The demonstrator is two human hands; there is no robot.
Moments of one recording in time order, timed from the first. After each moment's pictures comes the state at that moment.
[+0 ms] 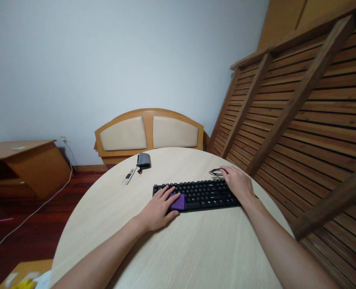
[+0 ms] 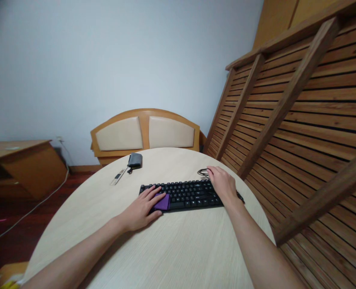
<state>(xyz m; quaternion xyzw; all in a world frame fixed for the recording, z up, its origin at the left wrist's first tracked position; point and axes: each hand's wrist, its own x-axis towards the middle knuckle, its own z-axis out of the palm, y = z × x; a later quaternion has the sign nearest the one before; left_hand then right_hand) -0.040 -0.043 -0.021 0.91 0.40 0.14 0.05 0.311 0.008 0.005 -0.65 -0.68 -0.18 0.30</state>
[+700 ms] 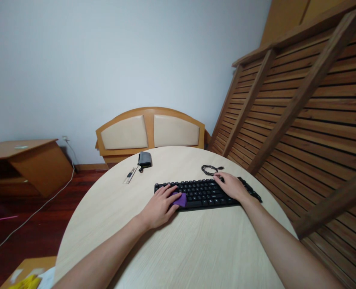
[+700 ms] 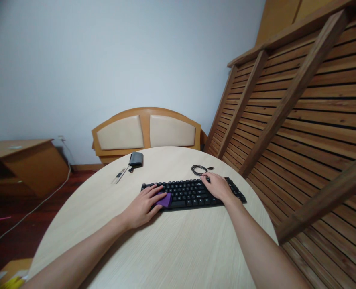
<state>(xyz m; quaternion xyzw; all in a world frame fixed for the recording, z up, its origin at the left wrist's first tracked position) -0.038 -0.042 -0.017 0.90 0.39 0.19 0.03 0.309 0.020 -0.017 -0.63 -0.74 0.01 0.25</state>
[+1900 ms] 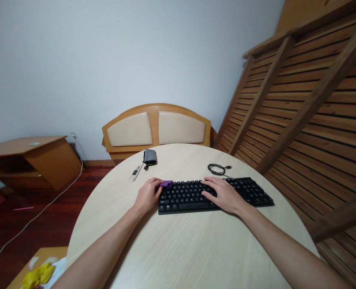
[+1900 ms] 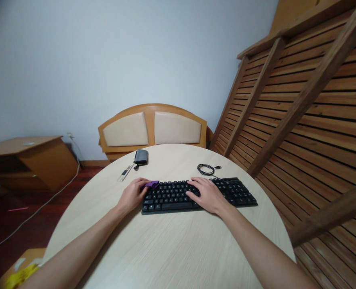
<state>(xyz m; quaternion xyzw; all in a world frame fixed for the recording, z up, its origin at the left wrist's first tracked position) -0.085 -0.005 -0.022 0.79 0.54 0.29 0.07 0.252 -0.005 -0.017 -0.47 -0.85 0.02 0.24</state>
